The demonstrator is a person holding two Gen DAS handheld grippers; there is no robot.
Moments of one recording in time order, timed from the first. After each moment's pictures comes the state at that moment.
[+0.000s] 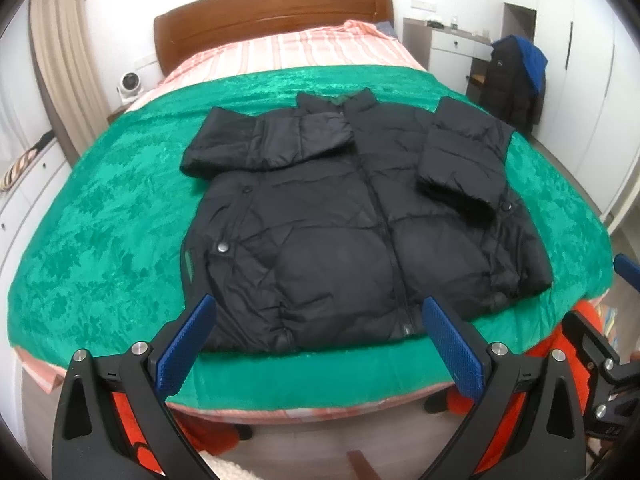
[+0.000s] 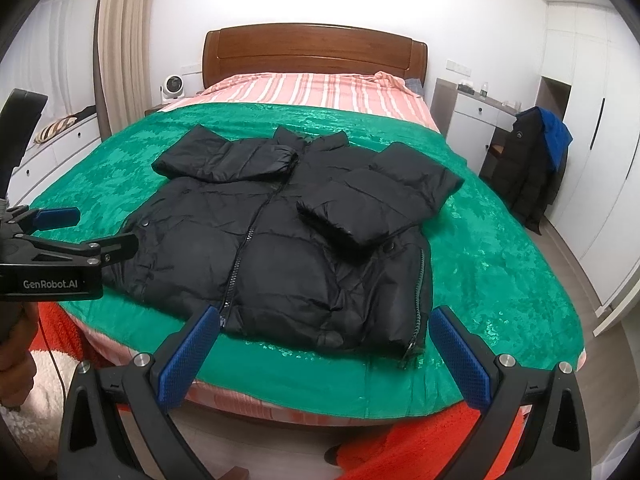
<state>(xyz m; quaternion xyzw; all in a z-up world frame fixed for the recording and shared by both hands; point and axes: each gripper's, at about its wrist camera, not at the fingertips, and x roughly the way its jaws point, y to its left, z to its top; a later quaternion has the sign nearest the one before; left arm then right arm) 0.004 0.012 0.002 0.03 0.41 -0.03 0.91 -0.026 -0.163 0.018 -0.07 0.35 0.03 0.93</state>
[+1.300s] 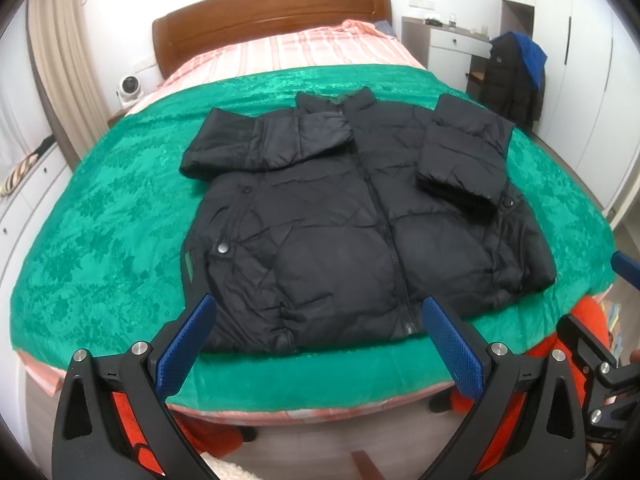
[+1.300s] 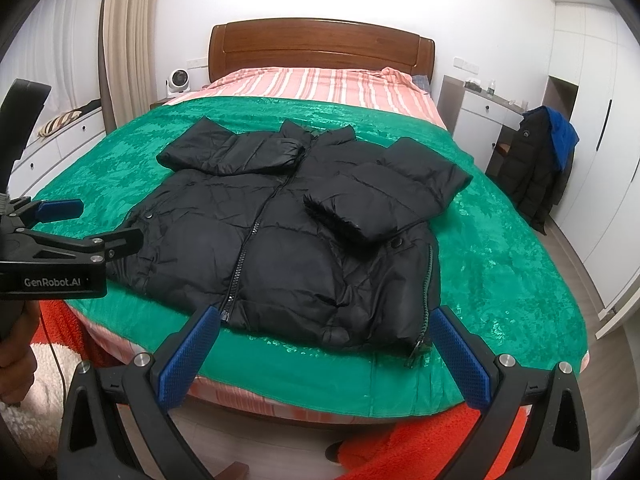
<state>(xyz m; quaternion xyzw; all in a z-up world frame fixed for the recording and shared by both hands) 0.004 0.011 -0.003 0.04 0.40 -0.03 0.91 -0.025 -0.160 0.012 -0.07 0.36 0.03 0.93</state>
